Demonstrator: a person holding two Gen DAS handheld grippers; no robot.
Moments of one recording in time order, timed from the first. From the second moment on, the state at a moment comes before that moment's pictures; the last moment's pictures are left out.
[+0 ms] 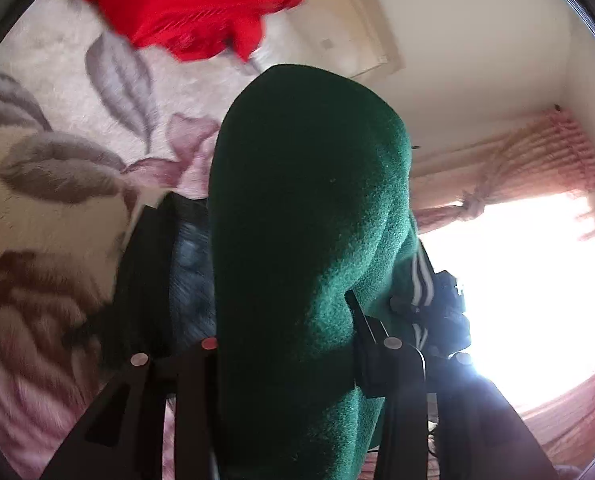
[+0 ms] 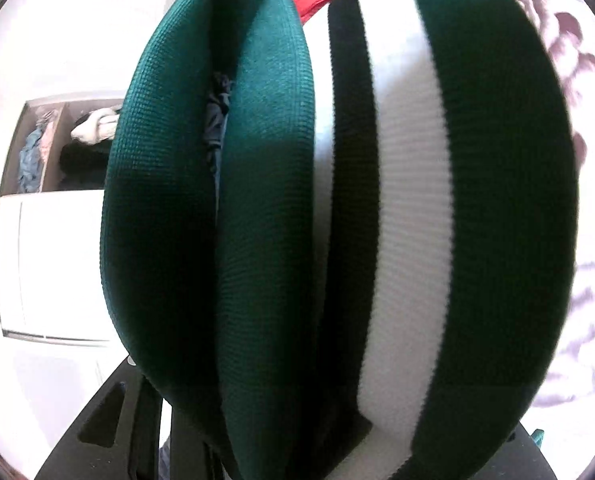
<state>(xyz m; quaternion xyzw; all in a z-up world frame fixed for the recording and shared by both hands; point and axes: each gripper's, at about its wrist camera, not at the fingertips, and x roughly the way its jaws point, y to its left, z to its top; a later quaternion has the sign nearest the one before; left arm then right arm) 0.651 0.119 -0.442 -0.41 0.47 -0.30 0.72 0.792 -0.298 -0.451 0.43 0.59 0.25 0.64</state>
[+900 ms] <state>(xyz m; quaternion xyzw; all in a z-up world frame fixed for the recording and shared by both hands) 0.582 0.059 -0.363 -0.06 0.48 -0.05 0.87 0.745 -0.289 -0.356 0.04 0.60 -0.04 0.80</state>
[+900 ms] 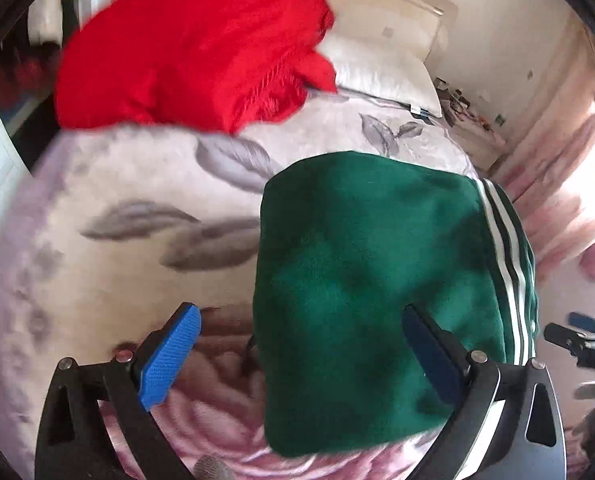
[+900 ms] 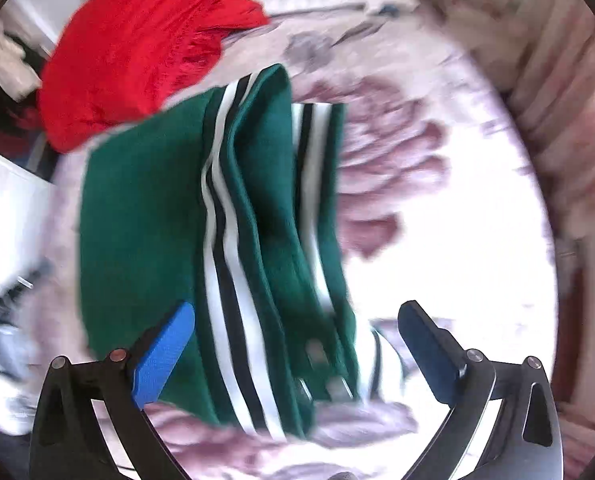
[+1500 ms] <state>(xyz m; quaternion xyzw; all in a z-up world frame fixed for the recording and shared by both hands) 0.375 0.013 -0.201 -0.01 0.41 -0.01 0.91 0.473 -0.231 -0.158 -0.01 0.47 -0.13 0.87</state>
